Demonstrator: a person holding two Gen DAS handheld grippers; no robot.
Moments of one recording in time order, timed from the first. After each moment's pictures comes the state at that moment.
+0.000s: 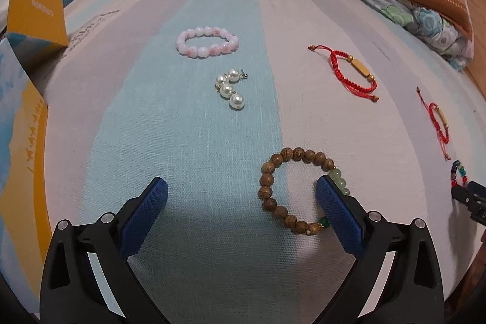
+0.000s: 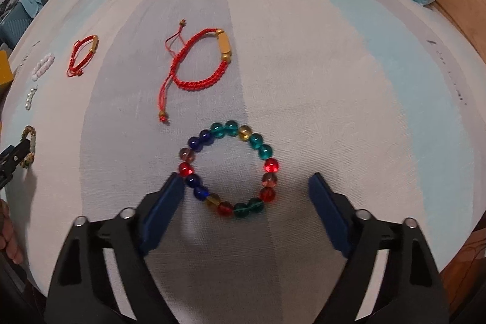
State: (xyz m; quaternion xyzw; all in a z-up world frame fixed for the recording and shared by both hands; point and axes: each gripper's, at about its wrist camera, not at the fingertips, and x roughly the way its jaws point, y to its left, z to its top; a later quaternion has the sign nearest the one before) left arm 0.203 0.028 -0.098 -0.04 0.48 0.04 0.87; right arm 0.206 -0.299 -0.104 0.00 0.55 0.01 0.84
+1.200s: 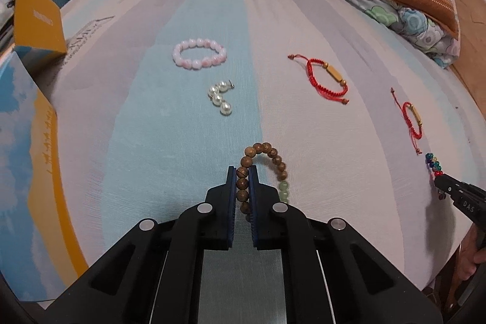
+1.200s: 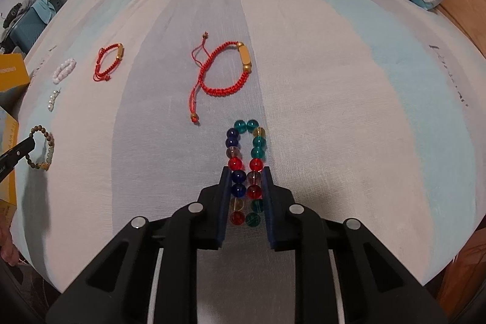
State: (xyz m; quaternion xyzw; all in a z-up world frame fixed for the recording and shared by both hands) left arm 0.184 0.026 -0.059 -0.05 0.49 0.02 0.87; right arm 0.185 -0.302 -0.081 0.02 0.53 0.03 0.85
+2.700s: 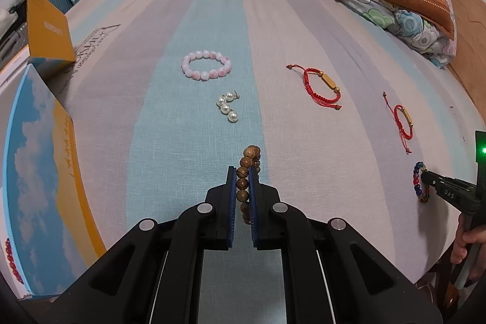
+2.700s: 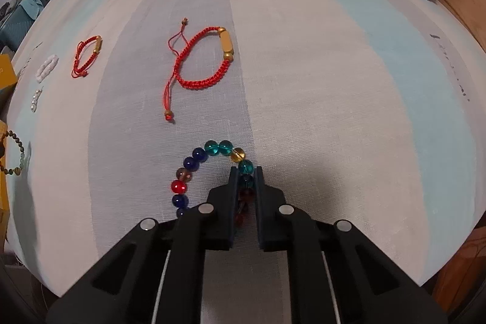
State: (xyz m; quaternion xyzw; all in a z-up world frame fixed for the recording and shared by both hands) left arm 0.170 0.027 -0.034 -0.04 0.49 0.01 0.87; right arm 0.204 -0.314 -0.095 0.02 0.56 0.01 0.83
